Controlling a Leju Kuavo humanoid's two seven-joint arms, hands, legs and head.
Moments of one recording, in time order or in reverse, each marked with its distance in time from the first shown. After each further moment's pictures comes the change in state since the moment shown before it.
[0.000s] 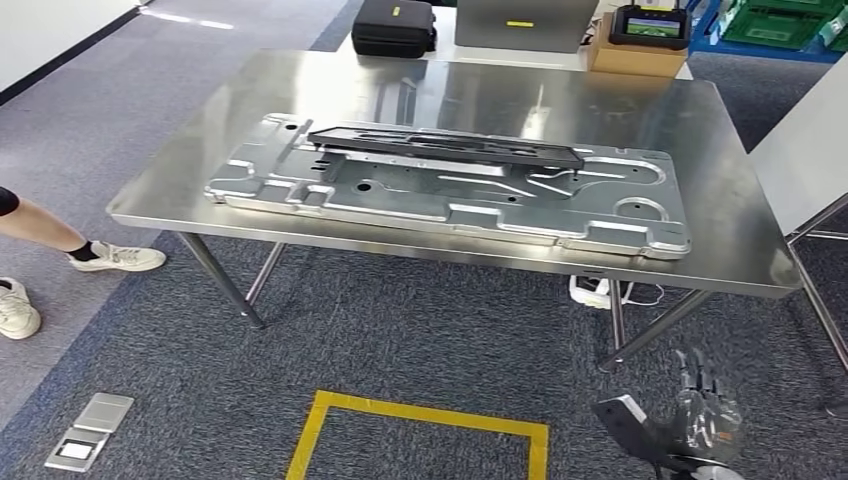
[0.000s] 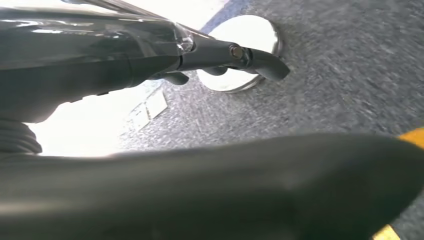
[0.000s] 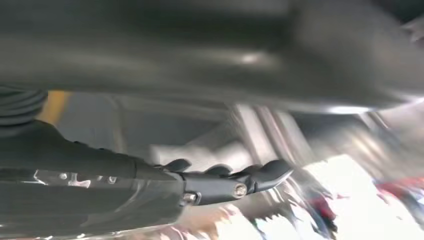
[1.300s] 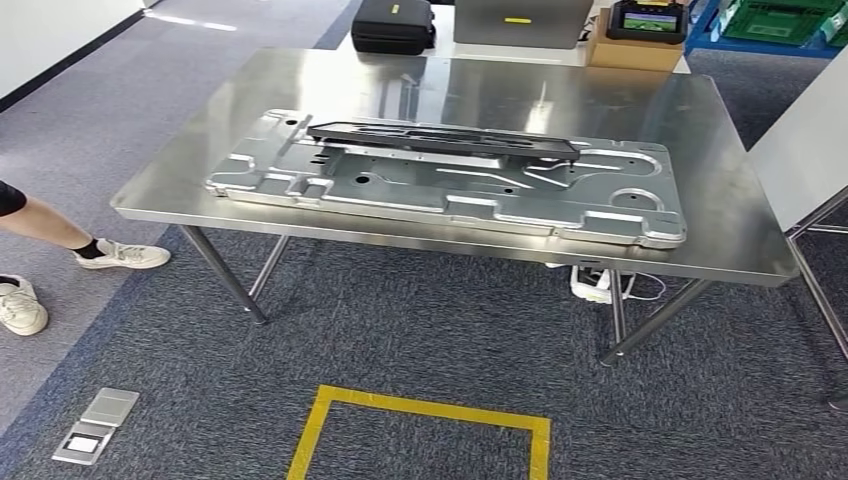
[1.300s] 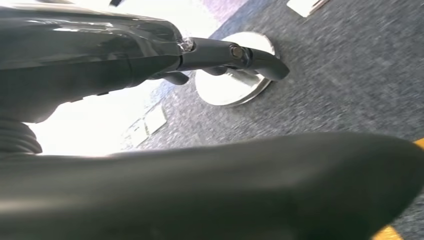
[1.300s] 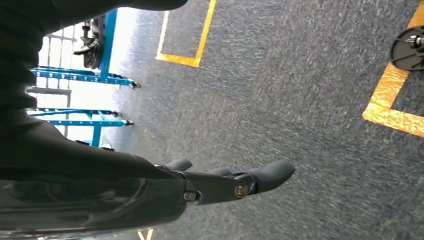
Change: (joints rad) left arm 0.000 0.006 -0.086 -0.007 0.036 0.040 0.001; right arm -0.137 0.142 -0.232 0.894 -0.180 0.491 0.595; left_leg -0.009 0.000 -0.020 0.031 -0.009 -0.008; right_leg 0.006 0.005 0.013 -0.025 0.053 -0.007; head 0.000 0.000
